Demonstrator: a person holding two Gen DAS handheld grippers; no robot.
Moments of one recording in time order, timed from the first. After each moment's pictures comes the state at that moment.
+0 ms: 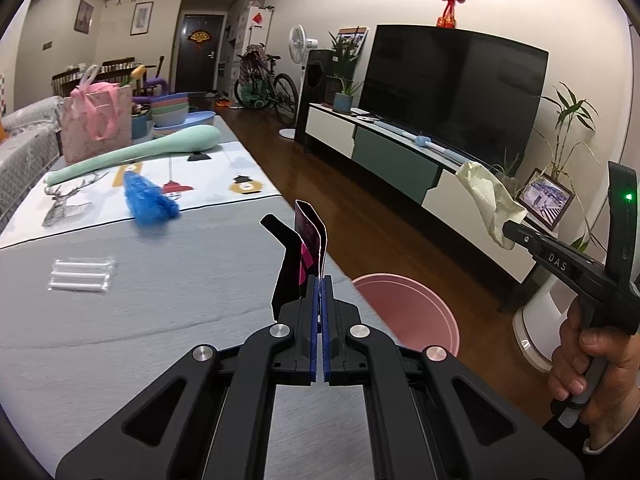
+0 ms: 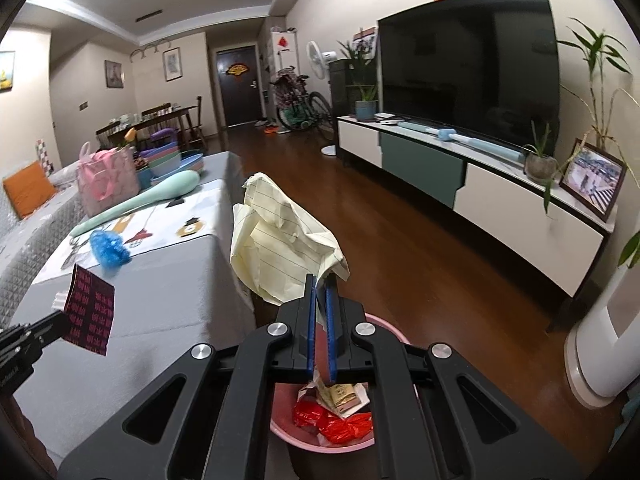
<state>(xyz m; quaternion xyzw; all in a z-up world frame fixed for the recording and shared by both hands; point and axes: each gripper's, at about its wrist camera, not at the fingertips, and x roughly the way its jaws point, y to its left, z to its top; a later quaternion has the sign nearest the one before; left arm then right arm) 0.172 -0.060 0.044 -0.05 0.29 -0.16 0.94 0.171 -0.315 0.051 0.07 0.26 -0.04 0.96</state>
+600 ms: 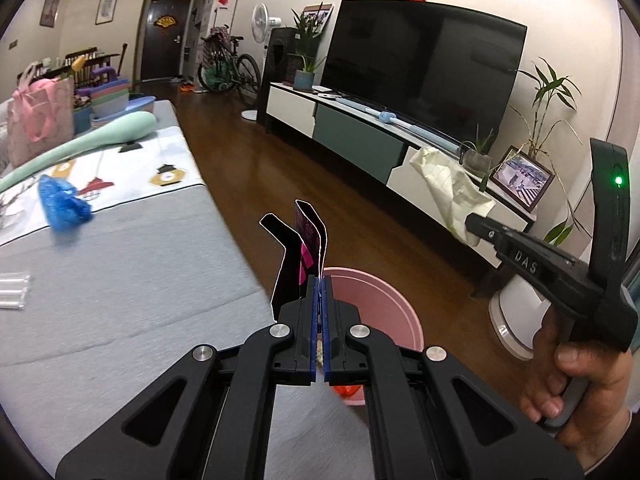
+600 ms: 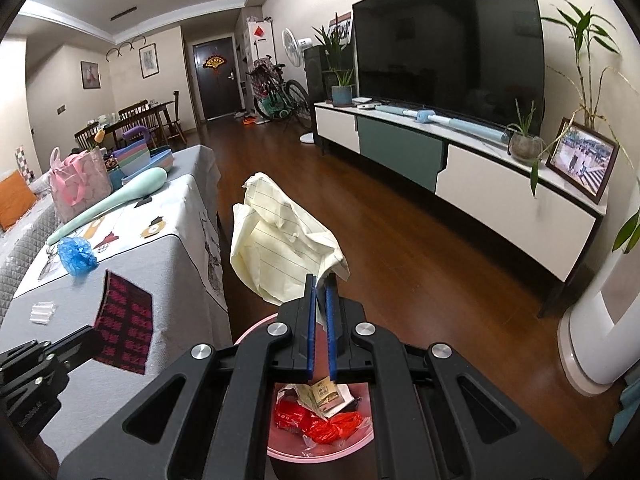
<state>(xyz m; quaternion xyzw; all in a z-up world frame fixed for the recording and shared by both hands) 0.210 -0.141 0.028 -0.04 0.32 -0.22 0.92 0.202 -0.344 0.032 0.08 0.29 -0.06 0.95</state>
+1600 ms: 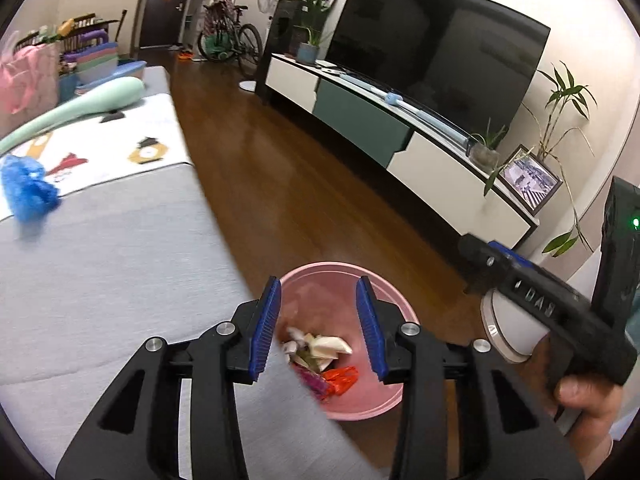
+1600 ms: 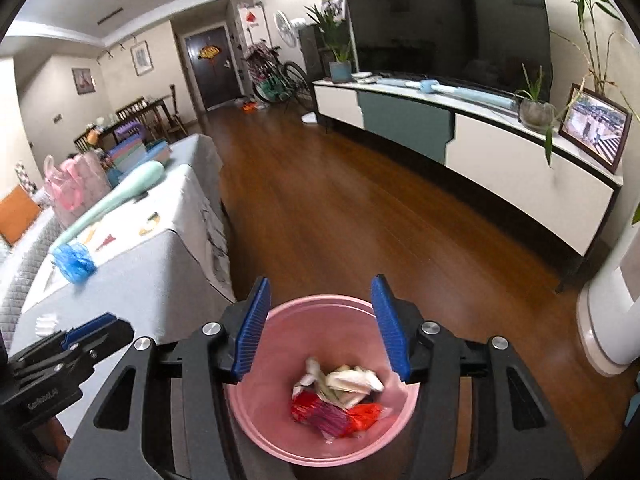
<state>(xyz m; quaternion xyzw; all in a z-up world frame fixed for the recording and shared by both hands) 0.250 -0.140 0.017 -0.06 0.36 -0.22 0.90 0.222 -0.343 0.027 0.12 0.30 -0.04 0.95</state>
